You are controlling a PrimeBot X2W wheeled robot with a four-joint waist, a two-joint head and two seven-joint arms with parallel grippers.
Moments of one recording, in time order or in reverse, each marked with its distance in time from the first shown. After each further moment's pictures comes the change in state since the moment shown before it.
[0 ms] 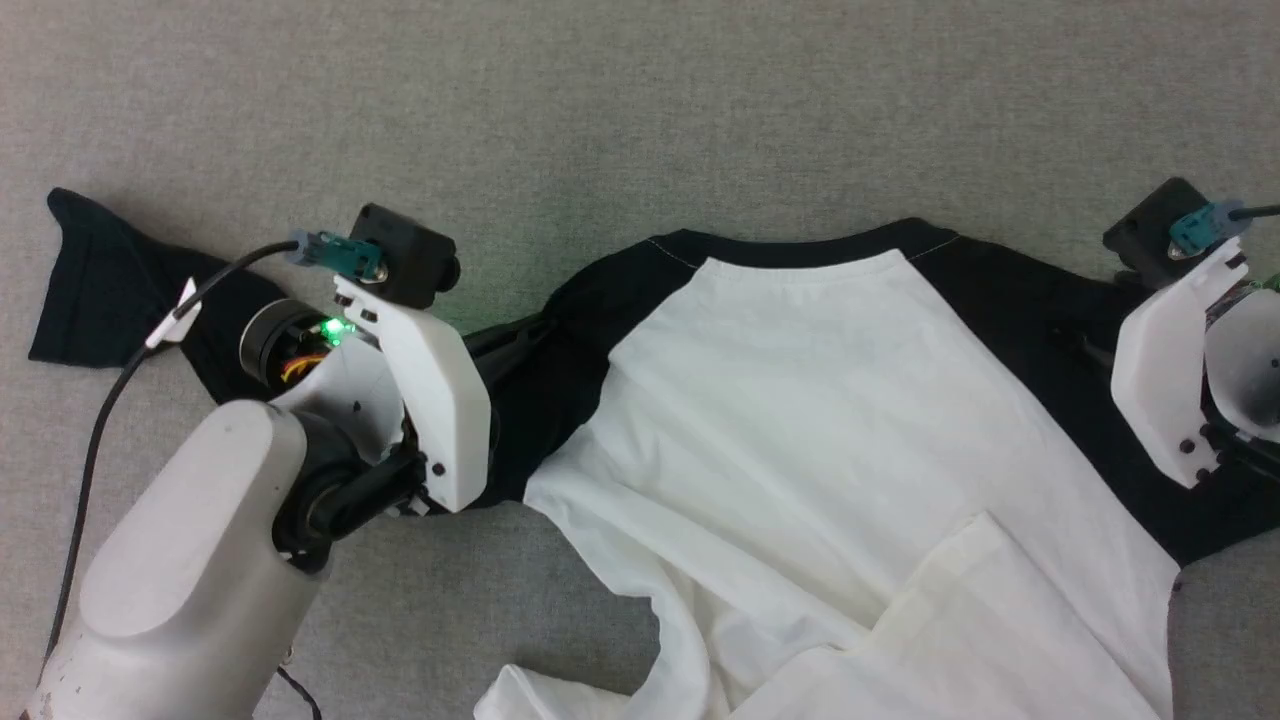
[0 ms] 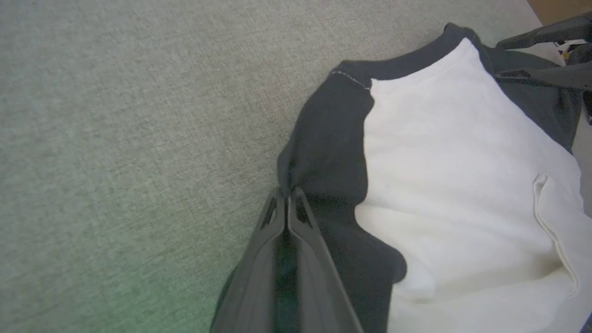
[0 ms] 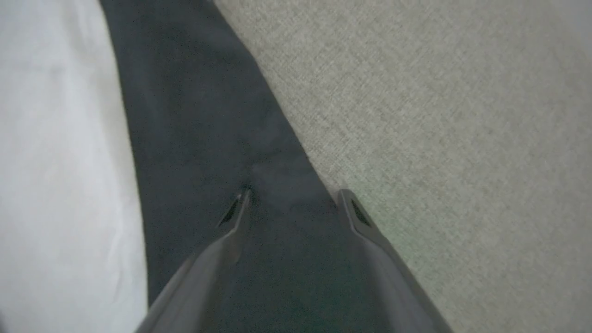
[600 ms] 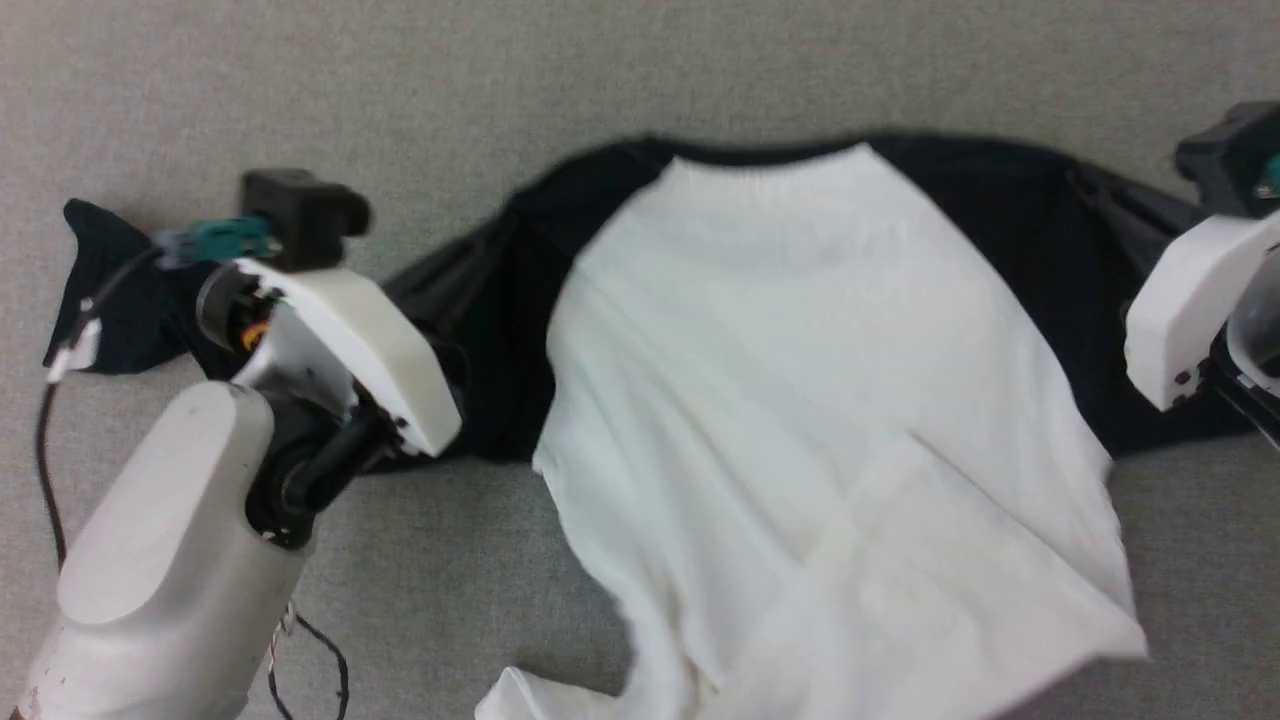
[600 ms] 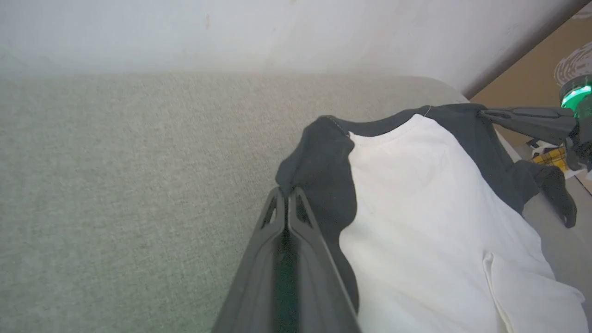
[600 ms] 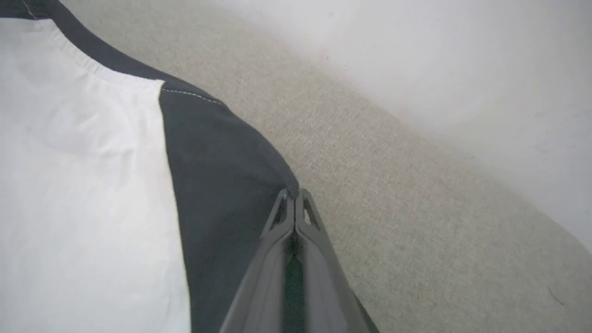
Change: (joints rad) left arm -0.002 -0.027 0.069 0.026 -0.019 0.000 -0.242; right arm -0.007 0.107 -0.138 0.045 -0.053 0.001 -0.315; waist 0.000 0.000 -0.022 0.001
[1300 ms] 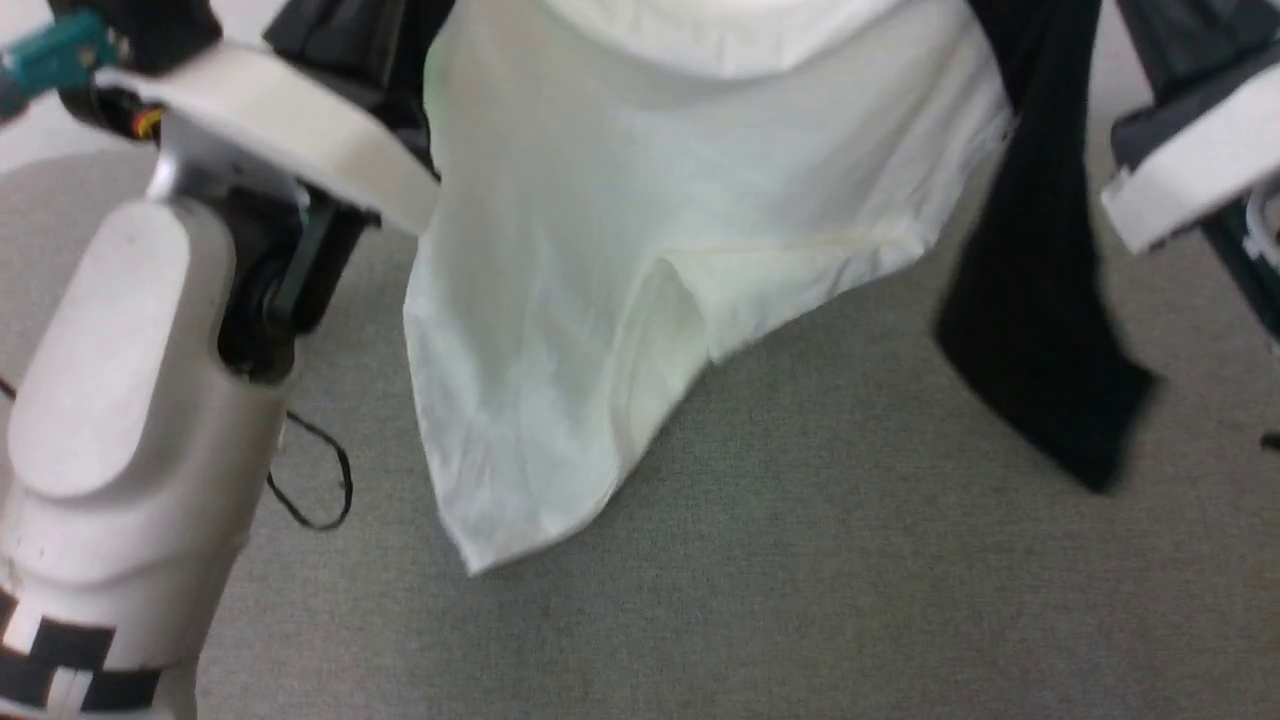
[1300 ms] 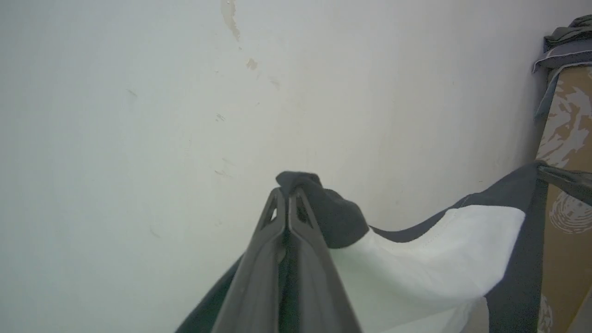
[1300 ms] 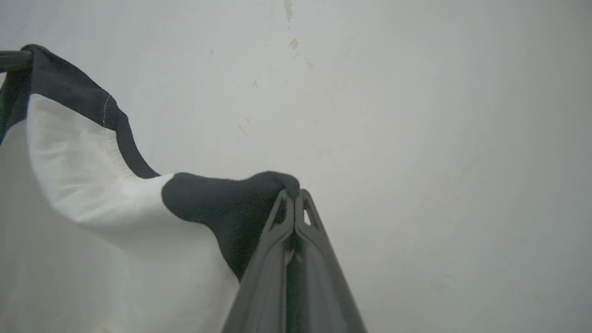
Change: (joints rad) left arm -0.242 -0.072 0.091 -0.019 0.180 0.133 -0.241; right arm -0.119 0.232 -0.185 -0.122 -0.166 0.000 -0.191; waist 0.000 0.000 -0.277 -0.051
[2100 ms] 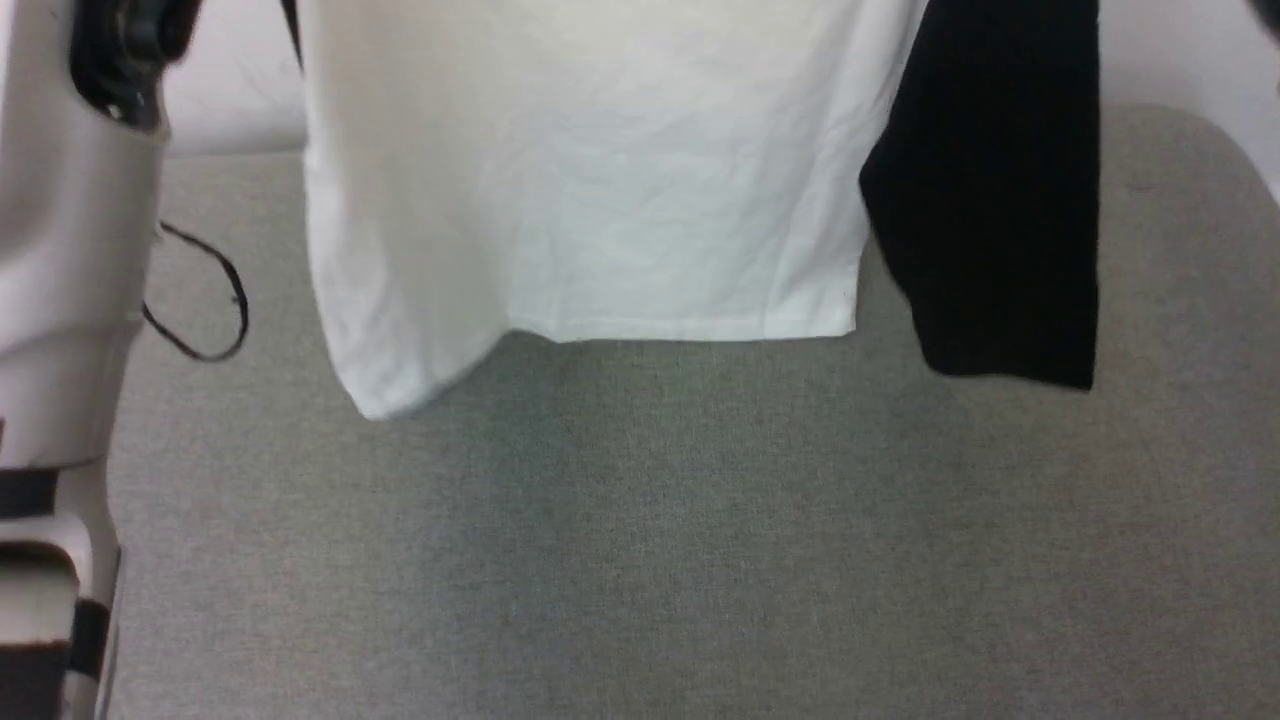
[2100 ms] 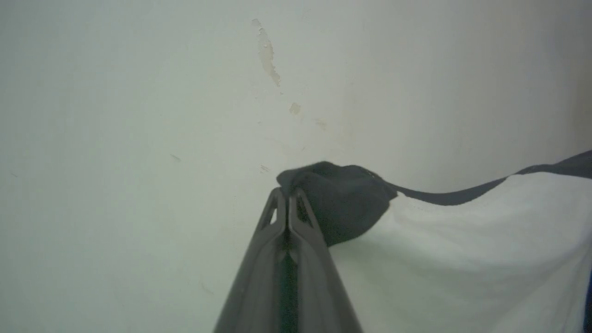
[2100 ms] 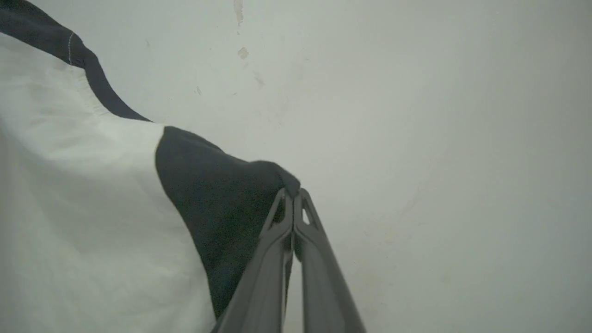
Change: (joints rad) left arm -0.388 0.016 -0.012 0.331 0.083 0.039 0.099; right arm -0.509 0.072 0.177 0.442 -0.018 0.000 0.050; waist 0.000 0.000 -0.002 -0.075
